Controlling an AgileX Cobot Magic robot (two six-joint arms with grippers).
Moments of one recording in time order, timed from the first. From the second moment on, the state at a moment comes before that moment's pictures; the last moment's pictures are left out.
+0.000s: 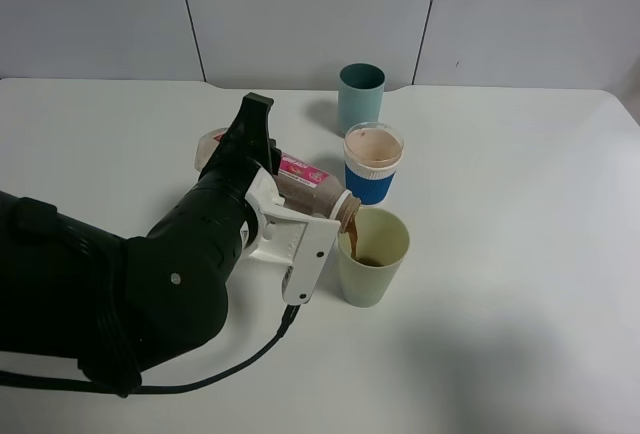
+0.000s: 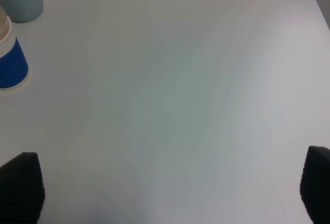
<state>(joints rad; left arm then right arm) -1.20 1.77 -0.67 1.73 0.91 -0.69 -0.01 0.00 -0.50 0.00 1.07 -0.03</state>
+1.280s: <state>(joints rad) -1.20 1.77 -0.67 1.73 0.91 -0.64 -0.01 0.00 -0.50 0.00 1.07 -0.03</state>
